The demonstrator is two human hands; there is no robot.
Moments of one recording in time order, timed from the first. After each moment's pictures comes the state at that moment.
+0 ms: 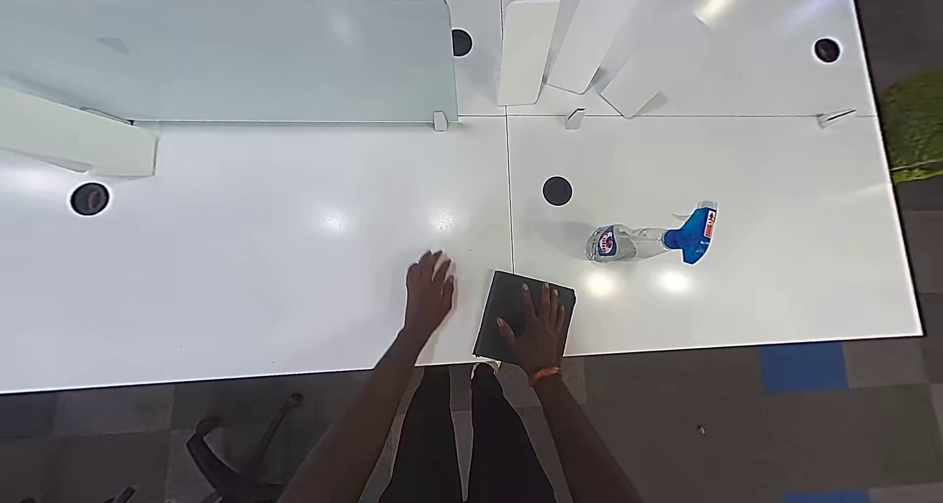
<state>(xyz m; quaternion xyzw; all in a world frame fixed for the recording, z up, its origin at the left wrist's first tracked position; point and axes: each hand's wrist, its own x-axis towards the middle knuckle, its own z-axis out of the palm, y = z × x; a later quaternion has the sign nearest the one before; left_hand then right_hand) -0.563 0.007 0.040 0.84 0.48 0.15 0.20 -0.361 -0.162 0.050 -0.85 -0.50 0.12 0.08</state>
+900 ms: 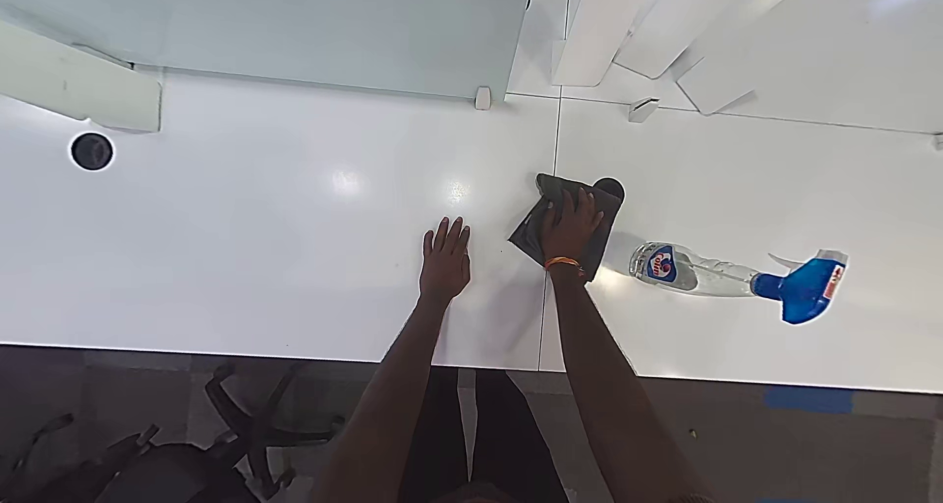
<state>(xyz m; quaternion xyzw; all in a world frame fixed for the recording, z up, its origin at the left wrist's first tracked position) -0.563 0.065 -0.005 0.85 0.50 0.07 0.15 -0.289 0.062 -0.007 -0.87 -0.47 0.03 0.11</state>
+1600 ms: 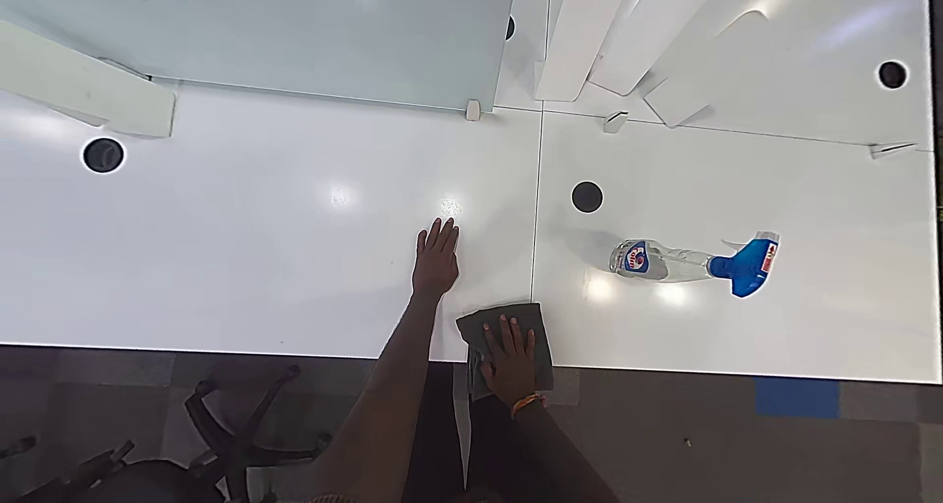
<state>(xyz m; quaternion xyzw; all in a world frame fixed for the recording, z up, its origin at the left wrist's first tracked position) -0.565 0.065 -0.006 0.84 0.51 0.09 0.17 -0.433 -0.202 0.016 -0.73 -0.66 0.14 0.01</state>
